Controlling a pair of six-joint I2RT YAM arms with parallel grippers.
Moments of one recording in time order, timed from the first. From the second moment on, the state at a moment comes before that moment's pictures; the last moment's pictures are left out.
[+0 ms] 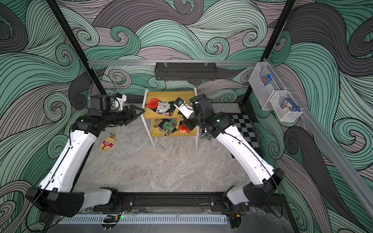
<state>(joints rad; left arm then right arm) -0.15 1.29 1.47 -0.79 0.52 -0.60 0.62 1.43 1.68 -0.91 0.06 -0.35</state>
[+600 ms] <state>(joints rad) -0.15 1.28 1.47 -0.79 0.52 -0.61 0.64 1.35 1.67 -0.86 0.06 -0.35</state>
